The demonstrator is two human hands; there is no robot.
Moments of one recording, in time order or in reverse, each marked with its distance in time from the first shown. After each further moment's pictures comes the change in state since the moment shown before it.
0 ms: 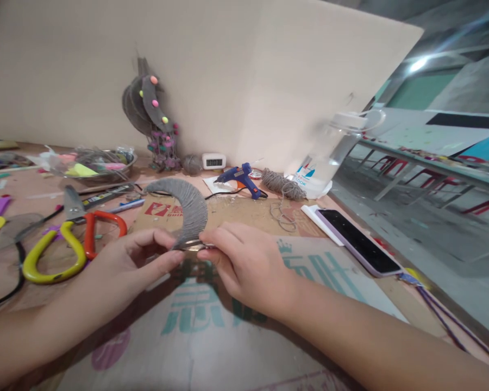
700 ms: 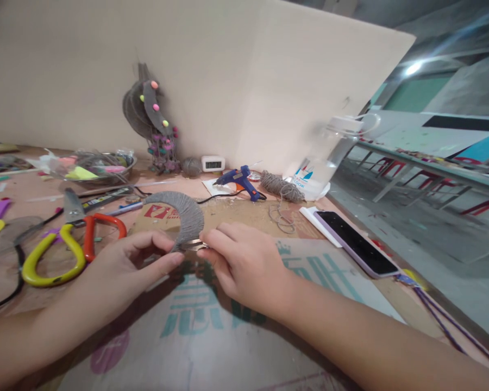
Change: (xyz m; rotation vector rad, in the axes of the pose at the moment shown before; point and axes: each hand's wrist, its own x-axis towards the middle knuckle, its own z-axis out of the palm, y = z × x) left_hand 0.001 -0.001 0.000 0.045 0.024 0.051; right_hand 0.003 -0.003 -0.004 -0.099 -0.061 0.027
